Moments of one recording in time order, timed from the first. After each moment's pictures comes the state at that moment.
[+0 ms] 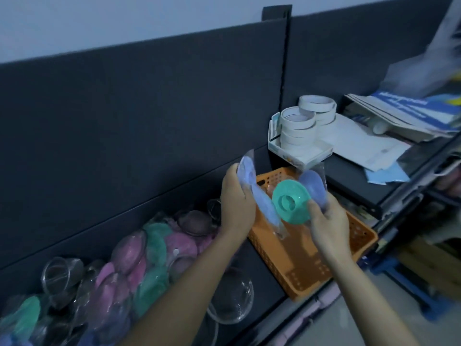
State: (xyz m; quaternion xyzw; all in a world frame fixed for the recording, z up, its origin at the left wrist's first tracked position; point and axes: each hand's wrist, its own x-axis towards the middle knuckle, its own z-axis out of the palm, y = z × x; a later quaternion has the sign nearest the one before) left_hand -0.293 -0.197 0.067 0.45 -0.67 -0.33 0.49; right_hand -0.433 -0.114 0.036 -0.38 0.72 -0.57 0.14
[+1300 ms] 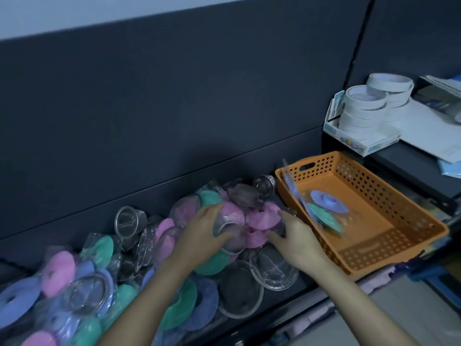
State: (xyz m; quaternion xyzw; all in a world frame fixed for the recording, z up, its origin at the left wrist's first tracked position) left_hand -0.089 -0.161 0.012 0.54 -0.79 -0.20 0.20; right_hand -0.303 -0.115 0.005 -0.62 0.69 -0.28 0.25
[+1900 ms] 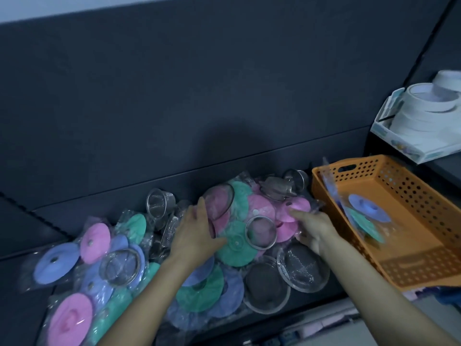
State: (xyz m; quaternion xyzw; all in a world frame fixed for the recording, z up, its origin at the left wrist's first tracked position) left_hand -0.026 -0.149 0.000 0.70 -0.67 -0.20 0.09; right_hand -0.280 -0.178 -0.024 -0.17 0.66 -0.44 0.58
